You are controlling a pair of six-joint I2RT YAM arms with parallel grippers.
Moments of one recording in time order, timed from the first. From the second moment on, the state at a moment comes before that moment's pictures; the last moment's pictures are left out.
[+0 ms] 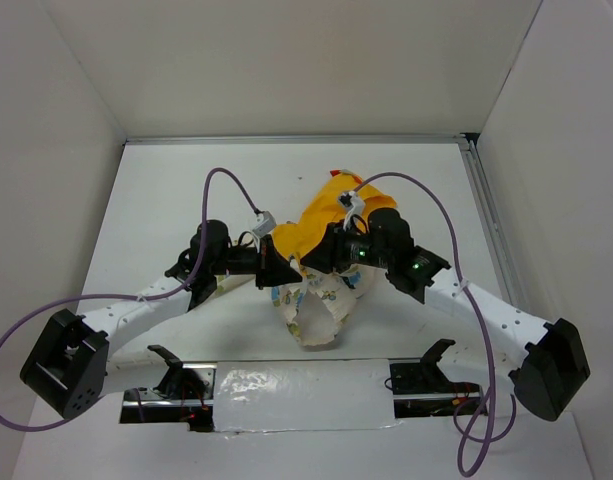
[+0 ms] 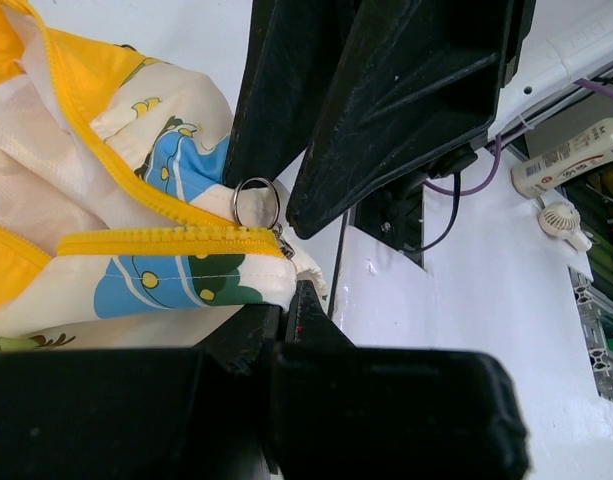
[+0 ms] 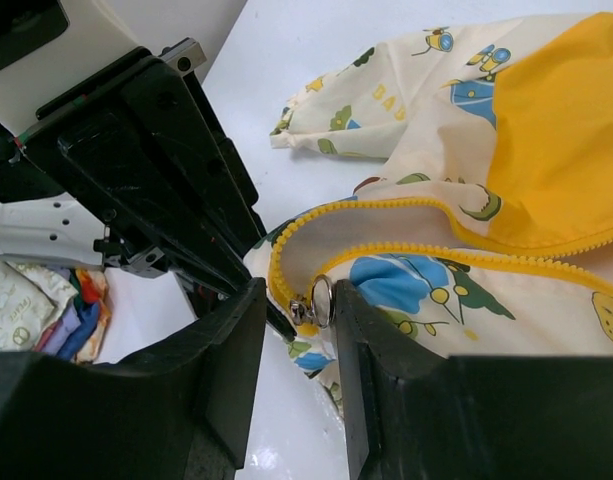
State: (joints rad) left arm -0.55 1.19 0.58 0.42 0.87 -0.40; right arm 0.68 1.09 0.77 -0.01 -0.43 0.61
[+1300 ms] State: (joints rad) left arm -0.54 1.19 0.65 0.16 0.76 -0.46; right arm 1.02 1.27 0.97 -0.18 0.36 0.27
